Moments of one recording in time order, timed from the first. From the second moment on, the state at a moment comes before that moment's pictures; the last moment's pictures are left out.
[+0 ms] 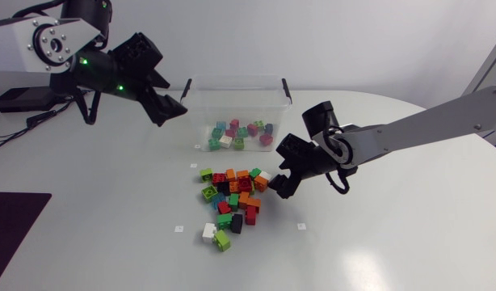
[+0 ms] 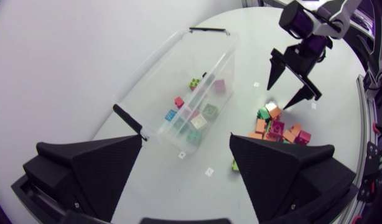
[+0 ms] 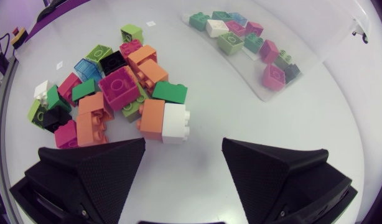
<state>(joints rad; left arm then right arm) -0.19 1.62 1.35 -0.48 0.32 0.75 0.37 1.93 1.02 -0.06 -0.30 -0.55</state>
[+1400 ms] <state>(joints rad) -0.19 1.88 1.12 -0.44 0.38 1.06 0.35 1.93 1.07 -0.13 -0.33 -0.63</state>
